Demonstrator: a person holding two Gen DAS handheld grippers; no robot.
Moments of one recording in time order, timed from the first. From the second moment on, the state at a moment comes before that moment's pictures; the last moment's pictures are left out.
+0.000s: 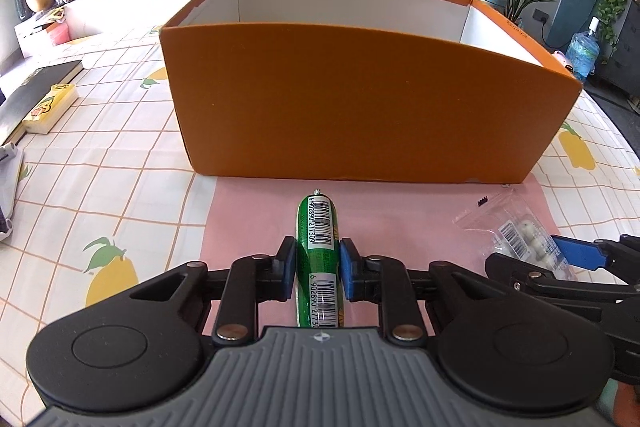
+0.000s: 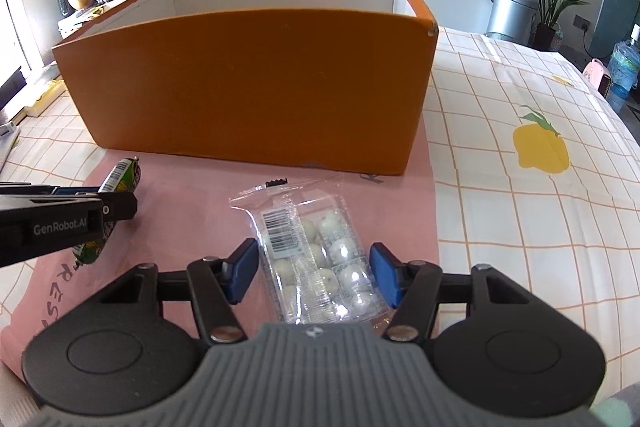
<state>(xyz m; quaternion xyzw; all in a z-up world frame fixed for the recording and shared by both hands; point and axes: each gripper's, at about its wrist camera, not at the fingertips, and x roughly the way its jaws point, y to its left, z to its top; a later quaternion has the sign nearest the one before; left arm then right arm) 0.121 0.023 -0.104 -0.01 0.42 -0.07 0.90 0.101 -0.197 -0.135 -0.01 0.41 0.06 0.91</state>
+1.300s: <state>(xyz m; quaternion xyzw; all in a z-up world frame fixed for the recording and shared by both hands) 0.119 0.009 0.020 0.01 0.30 -0.12 0.95 0.080 -0.216 0.021 0.03 0.28 0.11 0.95</state>
